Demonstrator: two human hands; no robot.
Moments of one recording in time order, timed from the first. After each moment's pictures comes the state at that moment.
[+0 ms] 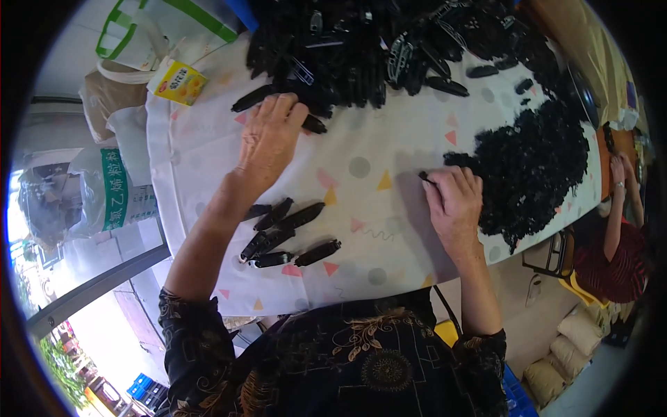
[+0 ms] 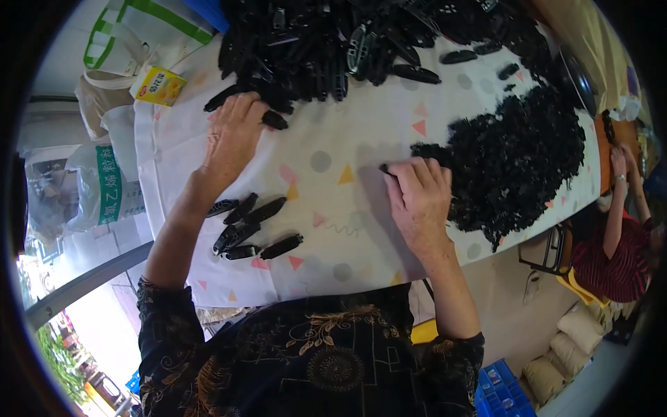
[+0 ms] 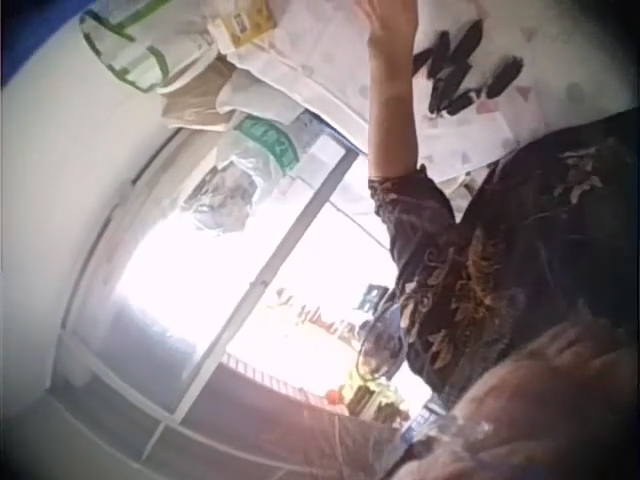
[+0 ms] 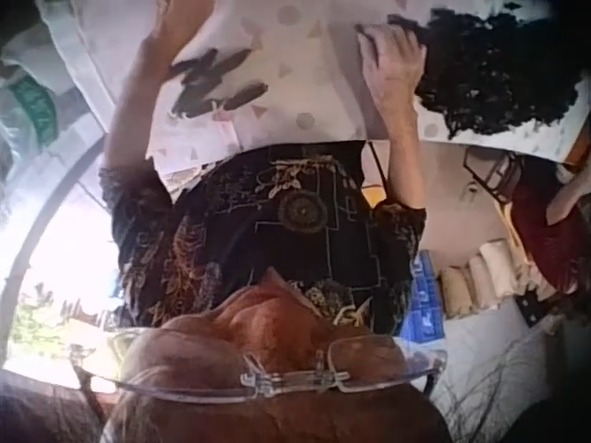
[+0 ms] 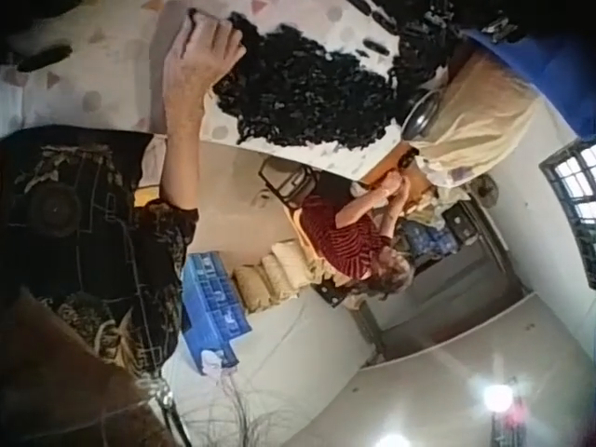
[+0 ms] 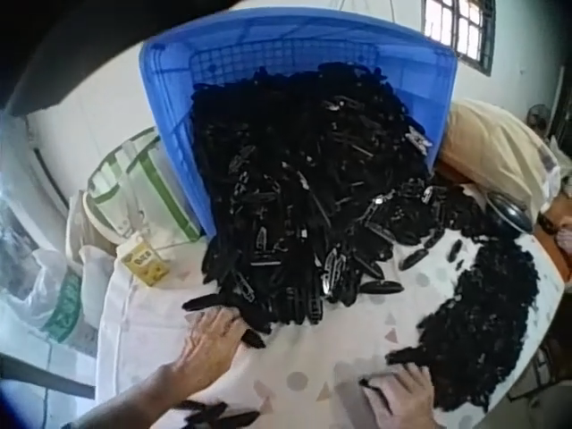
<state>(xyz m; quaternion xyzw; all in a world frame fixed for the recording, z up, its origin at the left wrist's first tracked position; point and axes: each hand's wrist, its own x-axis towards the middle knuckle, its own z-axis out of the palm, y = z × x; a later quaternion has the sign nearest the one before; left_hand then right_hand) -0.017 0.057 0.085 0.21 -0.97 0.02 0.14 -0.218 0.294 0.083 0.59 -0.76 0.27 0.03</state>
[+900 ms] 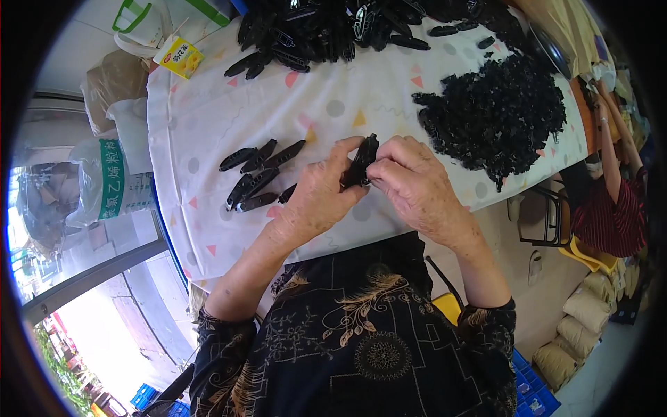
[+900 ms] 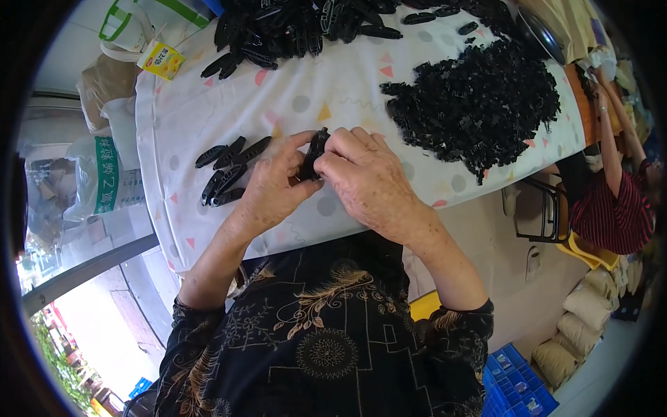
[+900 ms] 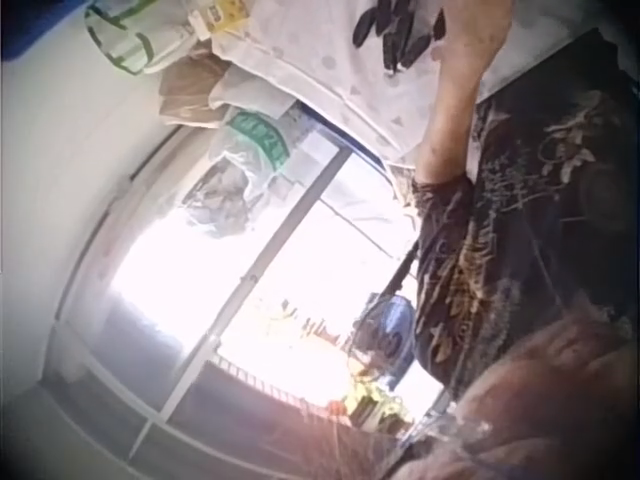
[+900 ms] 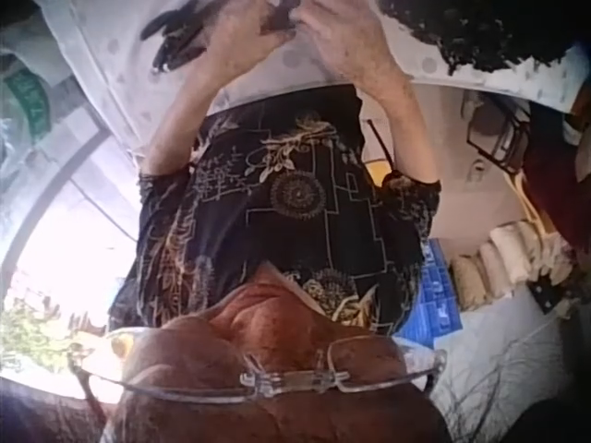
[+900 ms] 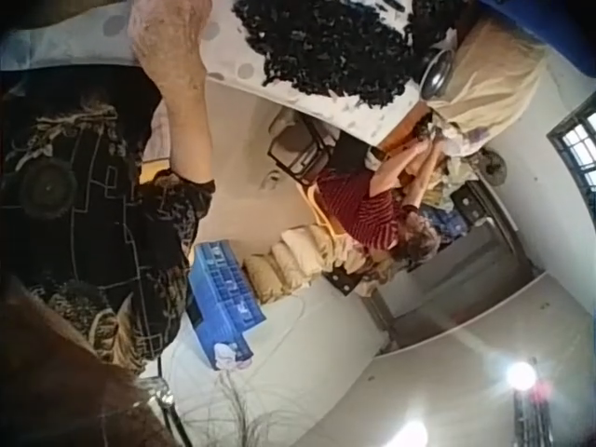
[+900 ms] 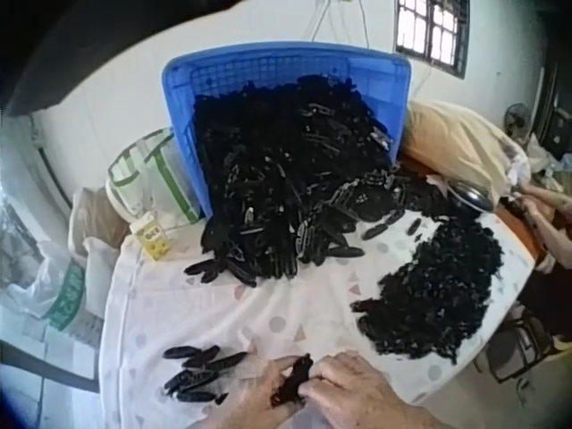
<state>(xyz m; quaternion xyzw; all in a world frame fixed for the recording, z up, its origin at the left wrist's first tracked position) -0.005 0.237 0.123 0.28 -0.78 -0.55 0.10 -0.162 0.340 0.143 0.70 -0.61 0.36 -0.10</state>
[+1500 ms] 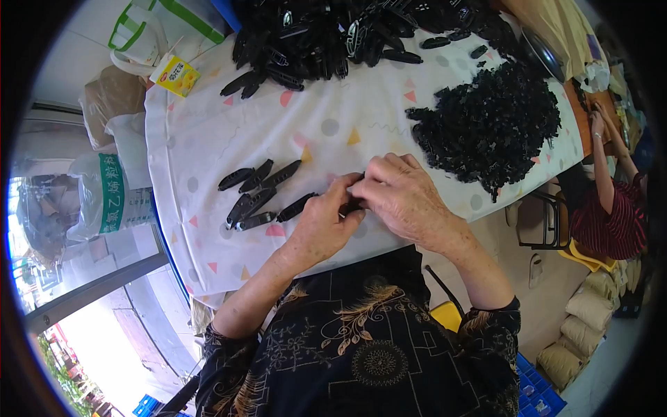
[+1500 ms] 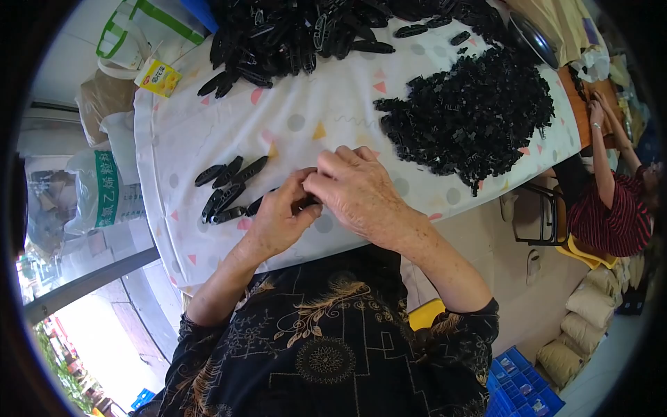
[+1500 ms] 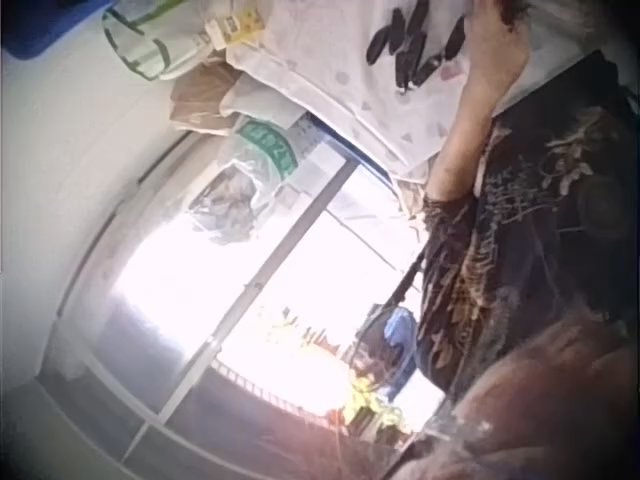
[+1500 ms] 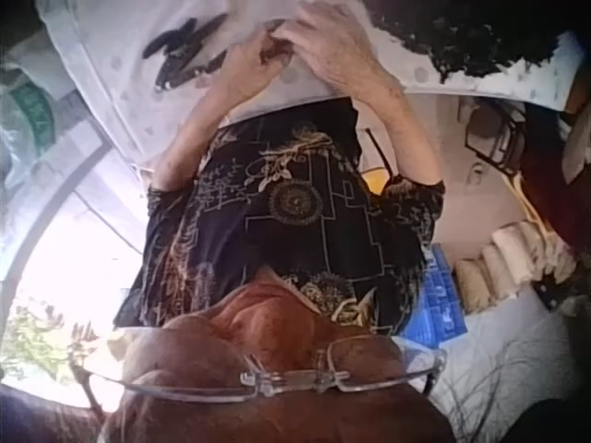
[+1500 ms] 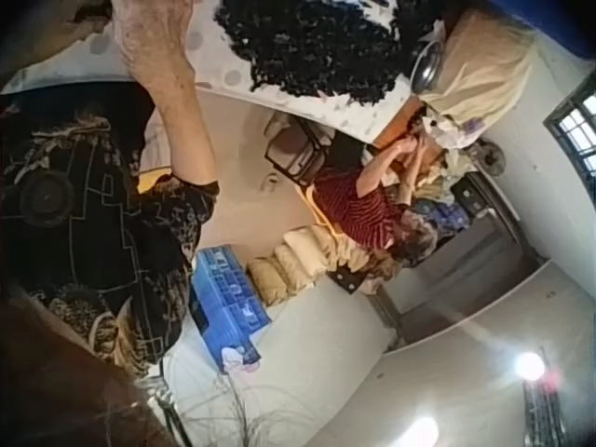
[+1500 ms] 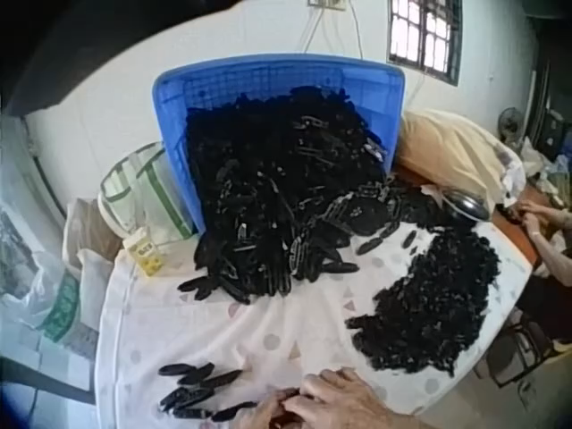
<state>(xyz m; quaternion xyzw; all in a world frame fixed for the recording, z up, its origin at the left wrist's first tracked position) -0.001 0.254 0.105 0.27 -0.77 -0.56 0.13 -0.166 0.333 0.141 0.73 -0.61 0.29 -0.12</state>
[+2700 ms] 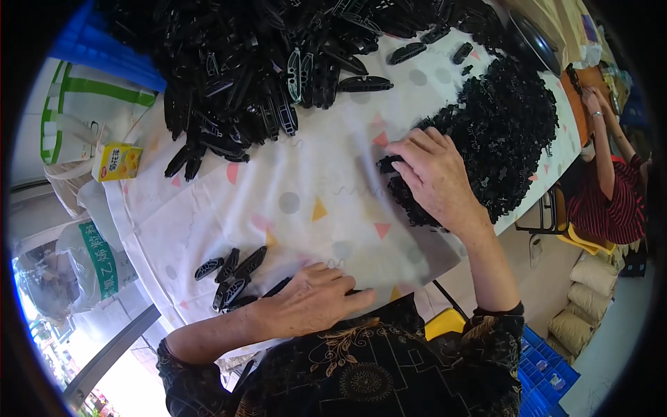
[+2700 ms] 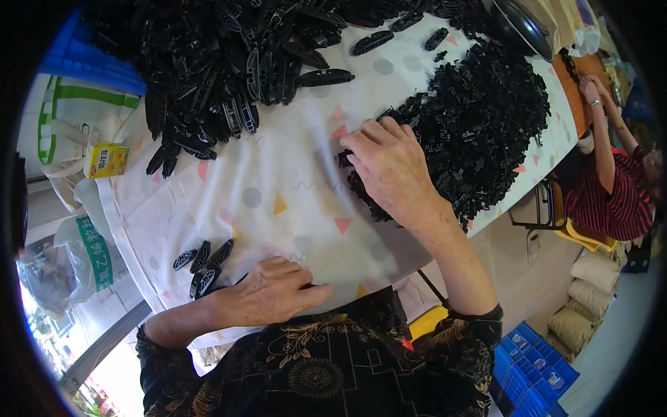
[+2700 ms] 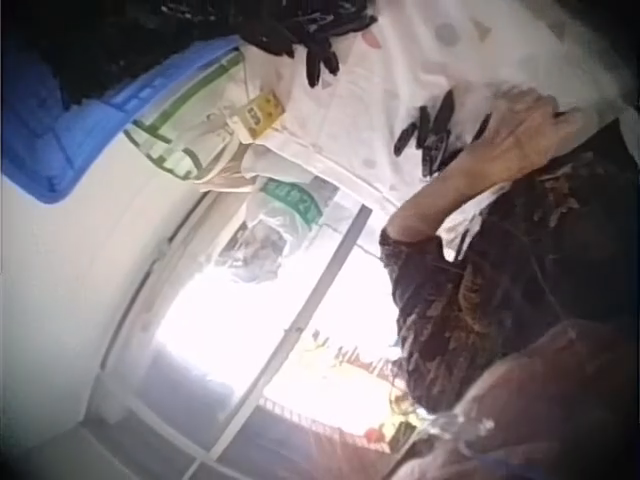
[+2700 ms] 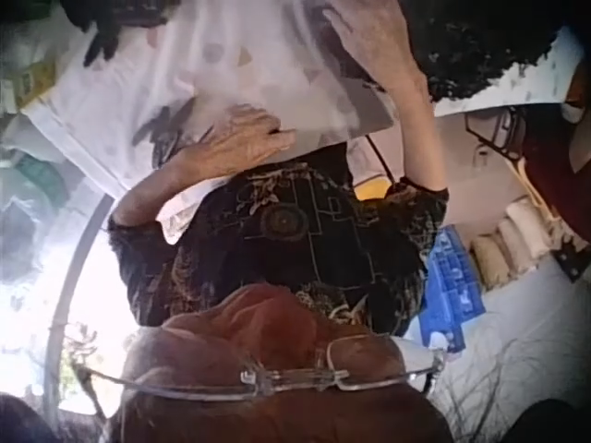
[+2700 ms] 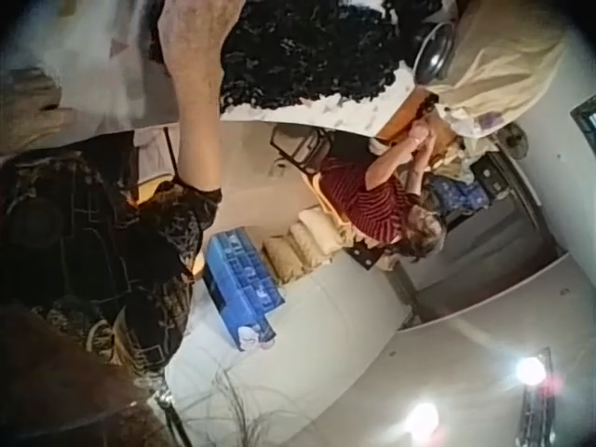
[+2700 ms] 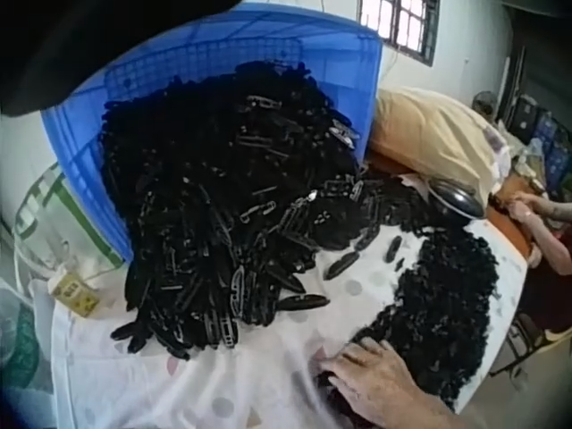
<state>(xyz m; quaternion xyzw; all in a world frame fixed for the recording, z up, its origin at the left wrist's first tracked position) -0.046 0.205 0.116 -0.11 -0.92 -0.36 -0.12 -0.295 0.291 0.104 0.59 -0.76 0.26 -0.06</state>
